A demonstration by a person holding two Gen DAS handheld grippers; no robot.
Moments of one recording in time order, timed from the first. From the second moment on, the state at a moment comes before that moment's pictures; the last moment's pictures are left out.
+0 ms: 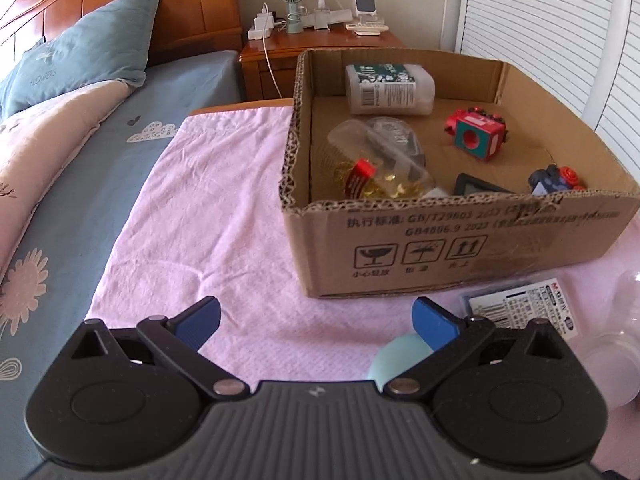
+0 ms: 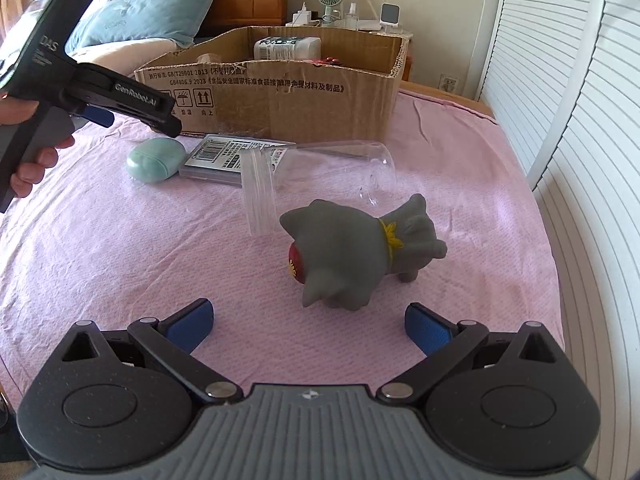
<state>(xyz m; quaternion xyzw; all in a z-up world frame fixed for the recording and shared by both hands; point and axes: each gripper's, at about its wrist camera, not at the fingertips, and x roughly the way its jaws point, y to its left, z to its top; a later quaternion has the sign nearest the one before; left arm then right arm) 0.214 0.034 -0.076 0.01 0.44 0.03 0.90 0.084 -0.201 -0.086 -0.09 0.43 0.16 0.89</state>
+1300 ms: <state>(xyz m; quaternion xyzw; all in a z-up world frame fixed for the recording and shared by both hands) 0.134 -0.013 -0.083 0.05 0.42 -0.14 0.90 0.085 -0.225 -0.089 -0.09 0.40 0.17 0.89</state>
